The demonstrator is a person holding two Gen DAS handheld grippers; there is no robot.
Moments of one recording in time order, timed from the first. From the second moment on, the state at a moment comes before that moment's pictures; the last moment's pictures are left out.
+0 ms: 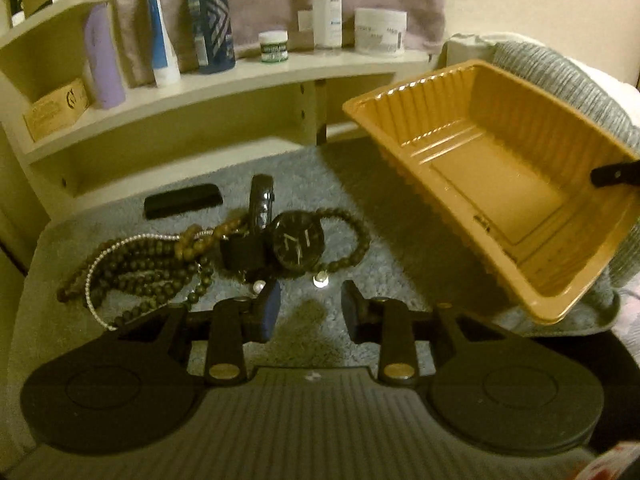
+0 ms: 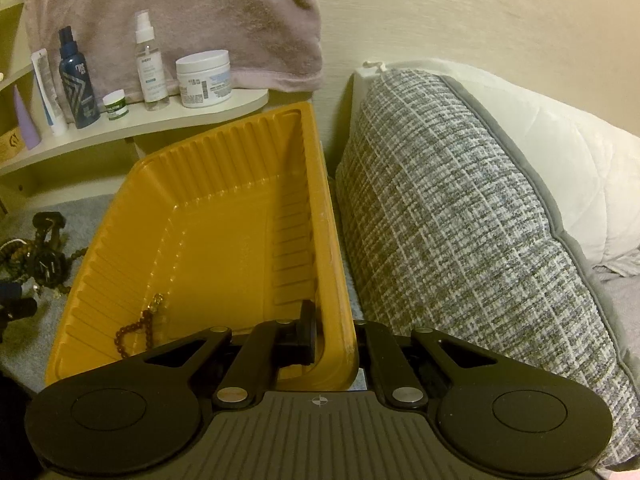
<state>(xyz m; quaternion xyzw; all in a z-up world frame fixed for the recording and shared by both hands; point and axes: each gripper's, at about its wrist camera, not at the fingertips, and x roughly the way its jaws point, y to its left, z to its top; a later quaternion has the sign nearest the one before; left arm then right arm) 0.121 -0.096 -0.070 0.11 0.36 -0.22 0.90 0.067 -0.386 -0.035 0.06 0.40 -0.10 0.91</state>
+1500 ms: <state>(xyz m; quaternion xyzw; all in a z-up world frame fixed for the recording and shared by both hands) 0.092 -0.165 -0.031 0.09 0.29 -0.34 0.89 0.069 -0.381 -0.041 0.06 0.41 -0.10 0.91</state>
